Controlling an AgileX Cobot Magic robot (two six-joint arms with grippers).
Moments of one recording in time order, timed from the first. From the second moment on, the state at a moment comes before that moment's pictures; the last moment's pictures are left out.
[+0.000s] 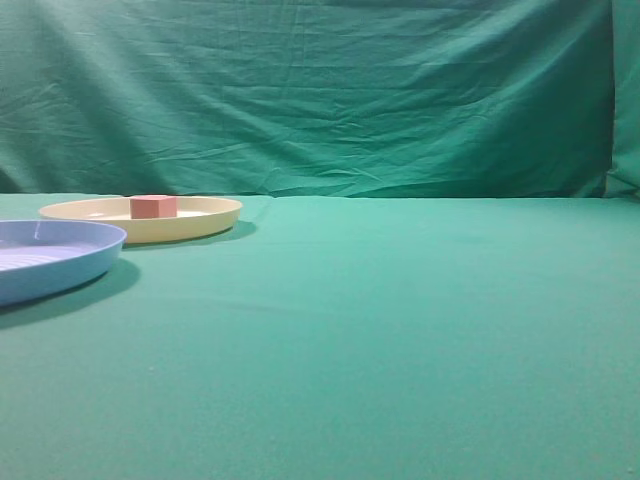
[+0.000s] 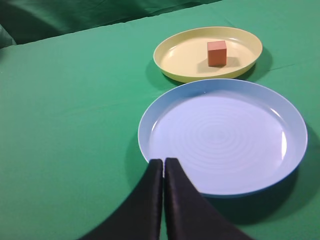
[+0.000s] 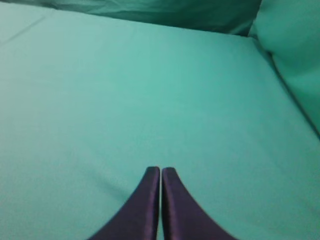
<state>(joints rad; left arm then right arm) -0.19 -0.01 0.02 0.18 0.36 -0.07 0.11 -0.01 0.02 0.06 0.40 -0.16</state>
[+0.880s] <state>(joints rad) -0.19 -0.01 0.02 0.18 0.36 -0.07 0.11 -0.01 0.02 0.06 0.40 -0.16</state>
